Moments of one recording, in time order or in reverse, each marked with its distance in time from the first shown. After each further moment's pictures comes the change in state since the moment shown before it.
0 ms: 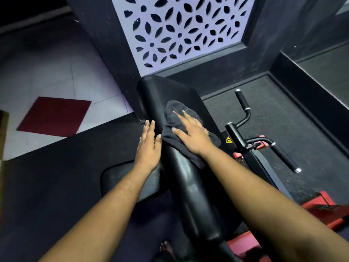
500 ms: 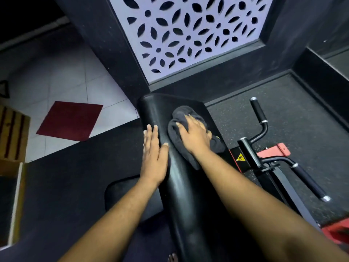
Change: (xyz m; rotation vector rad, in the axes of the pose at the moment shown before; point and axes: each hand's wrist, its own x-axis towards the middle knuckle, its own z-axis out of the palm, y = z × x) left_hand 0.062 0.044 0.014 -0.028 0.043 -0.058; right_hand 0.116 0.012 -0.007 0.111 0.124 0.211
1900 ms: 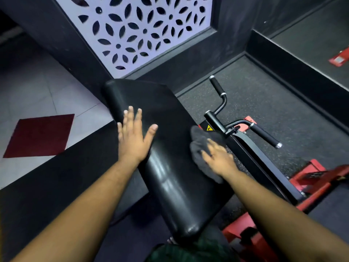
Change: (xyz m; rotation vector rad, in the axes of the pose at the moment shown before) left_hand -0.036 0.005 0.016 0.451 -0.006 0.286; right_hand -0.182 0.189 -0.035 -0.170 -0.088 0.169
